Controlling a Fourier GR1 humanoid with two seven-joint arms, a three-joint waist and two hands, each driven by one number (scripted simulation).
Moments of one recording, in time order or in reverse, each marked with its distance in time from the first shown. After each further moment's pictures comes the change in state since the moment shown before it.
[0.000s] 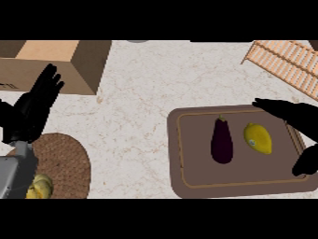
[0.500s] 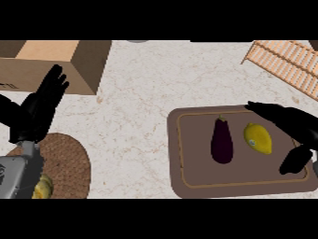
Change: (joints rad) left arm -0.005 -0.042 0.001 -0.006 -0.048 -0.008 0.008; right arm 0.013 0.109 -0.023 0.082 0.129 -0.047 -0.063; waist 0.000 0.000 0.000
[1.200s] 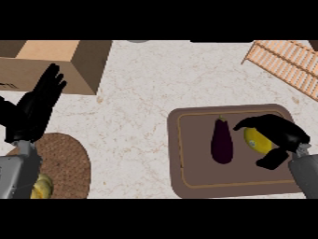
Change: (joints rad) left arm -0.004 -0.013 0.040 -0.009 -0.006 -0.034 0.018; right arm -0.023 0.118 0.018 0.189 0.150 -0.061 -0.091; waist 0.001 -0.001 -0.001
